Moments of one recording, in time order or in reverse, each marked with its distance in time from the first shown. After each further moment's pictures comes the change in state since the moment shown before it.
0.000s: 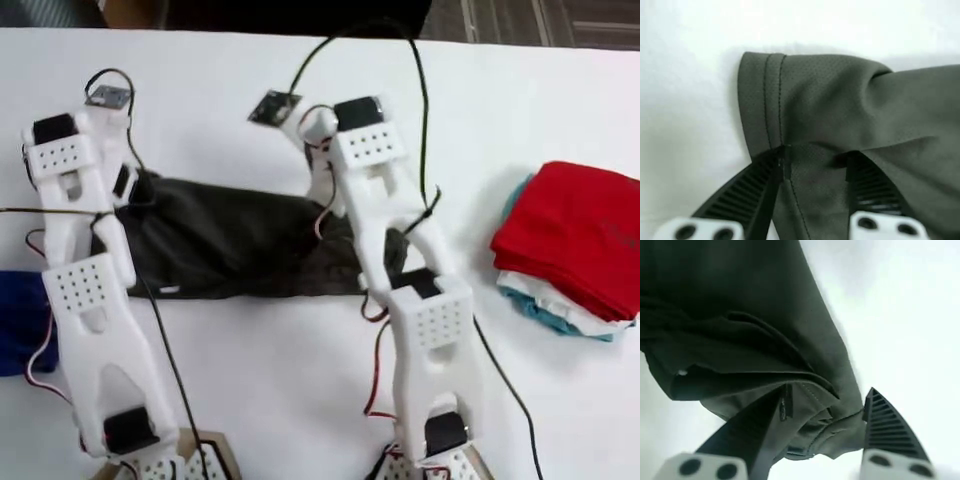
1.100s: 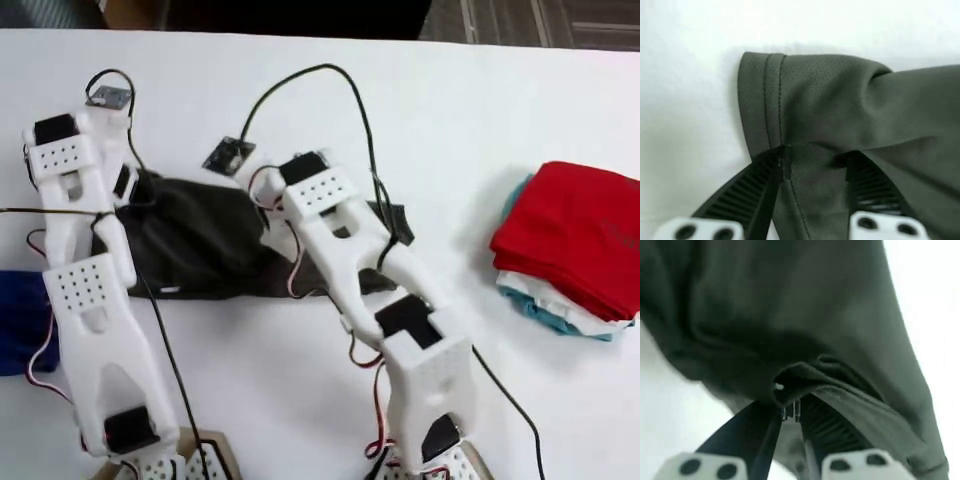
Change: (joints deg) left arm 0.0 0.0 0.0 0.0 0.0; right arm -11.6 -12.5 32.8 -22.6 -11.5
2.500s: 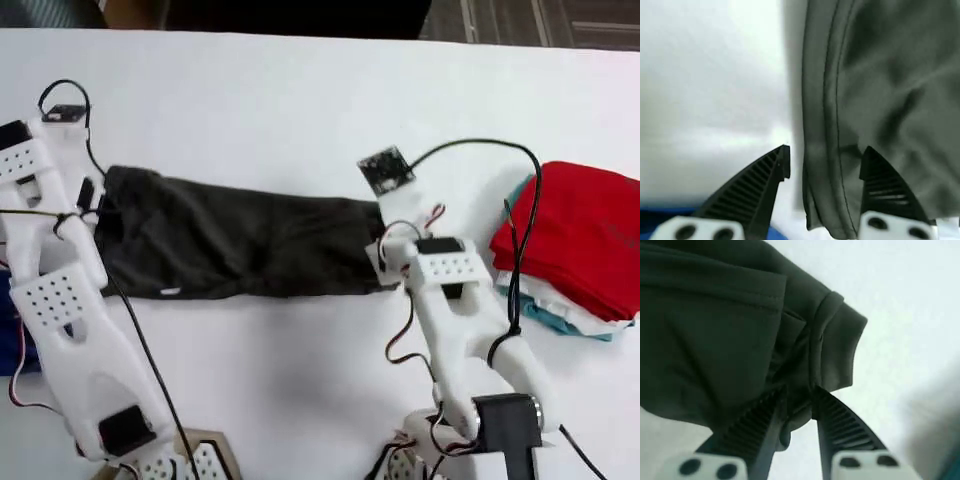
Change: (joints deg) left arm -7.1 -13.6 13.7 4.0 0.6; right arm 23.7 -39.4 60.0 -38.6 -9.1
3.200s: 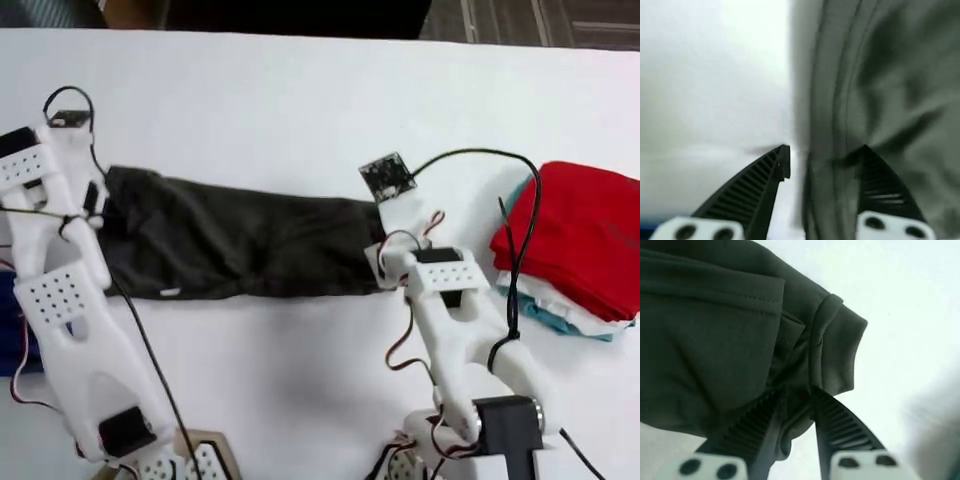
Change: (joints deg) left arm 1.4 6.2 -0.4 -1.6 1.3; right arm -0.2 -0.4 3.1 -5.2 -0.2
